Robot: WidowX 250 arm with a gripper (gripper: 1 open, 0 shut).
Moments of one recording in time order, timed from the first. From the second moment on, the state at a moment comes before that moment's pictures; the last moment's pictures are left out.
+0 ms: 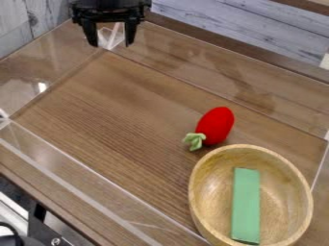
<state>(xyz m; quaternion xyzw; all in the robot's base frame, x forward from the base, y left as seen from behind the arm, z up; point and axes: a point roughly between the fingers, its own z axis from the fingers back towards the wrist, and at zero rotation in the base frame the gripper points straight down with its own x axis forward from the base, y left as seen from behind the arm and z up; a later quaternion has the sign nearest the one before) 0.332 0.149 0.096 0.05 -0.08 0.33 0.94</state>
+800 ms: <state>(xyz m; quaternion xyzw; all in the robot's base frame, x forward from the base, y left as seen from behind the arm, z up) 0.327 0.163 0.098 0.09 -0.07 0.41 0.90</state>
